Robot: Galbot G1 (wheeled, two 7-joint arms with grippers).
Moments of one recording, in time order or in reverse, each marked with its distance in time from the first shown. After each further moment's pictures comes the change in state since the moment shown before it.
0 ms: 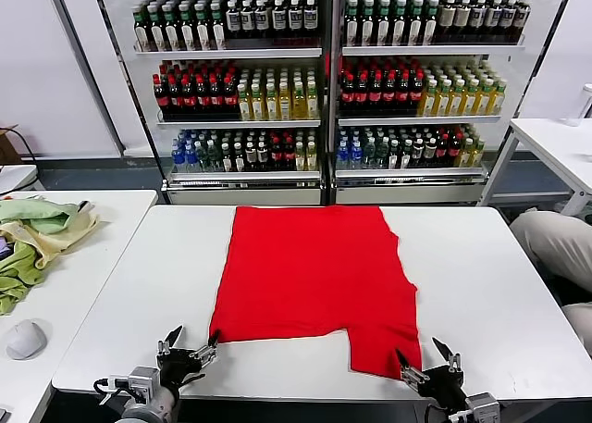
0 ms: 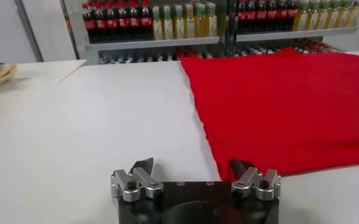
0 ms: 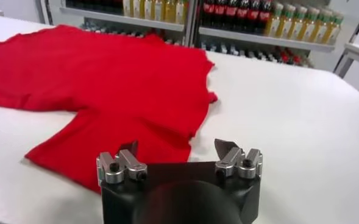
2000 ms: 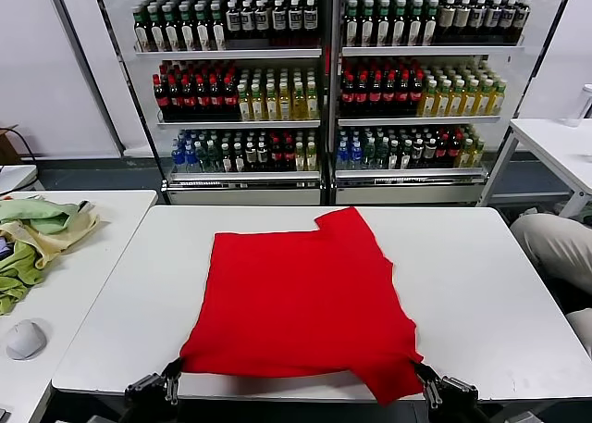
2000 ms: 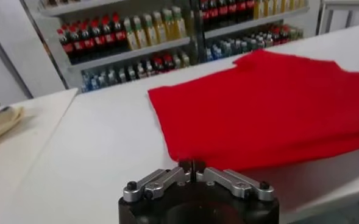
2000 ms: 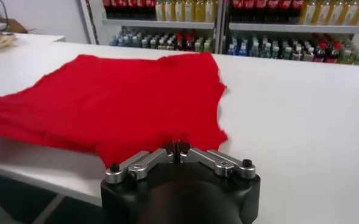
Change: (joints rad) left arm 0.355 0.183 -0.190 -0.399 -0.036 0.040 -0.012; right arm -0.113 -0.101 0.212 0.267 0.240 -0.100 -0.026
